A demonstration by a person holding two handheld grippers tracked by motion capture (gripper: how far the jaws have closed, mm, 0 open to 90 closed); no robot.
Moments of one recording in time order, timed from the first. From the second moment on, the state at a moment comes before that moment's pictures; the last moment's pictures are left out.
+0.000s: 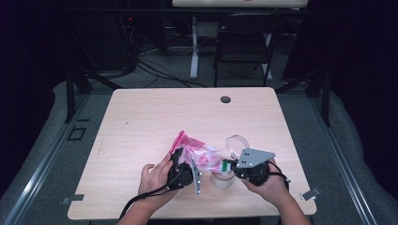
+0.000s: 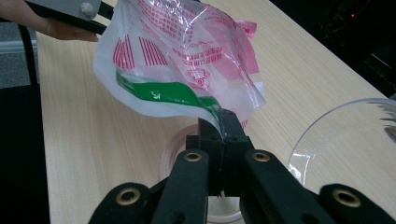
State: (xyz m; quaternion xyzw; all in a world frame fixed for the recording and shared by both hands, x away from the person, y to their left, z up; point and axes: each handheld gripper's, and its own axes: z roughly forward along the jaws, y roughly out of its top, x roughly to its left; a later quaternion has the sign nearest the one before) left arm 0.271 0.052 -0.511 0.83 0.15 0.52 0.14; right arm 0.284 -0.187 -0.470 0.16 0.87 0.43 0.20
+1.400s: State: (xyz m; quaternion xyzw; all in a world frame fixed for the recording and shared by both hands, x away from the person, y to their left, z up) left arm 0.275 0.057 -0.535 0.85 0.23 0.42 0.22; right arm 0.284 -0.180 -0.472 0.16 0.86 0.44 0.19
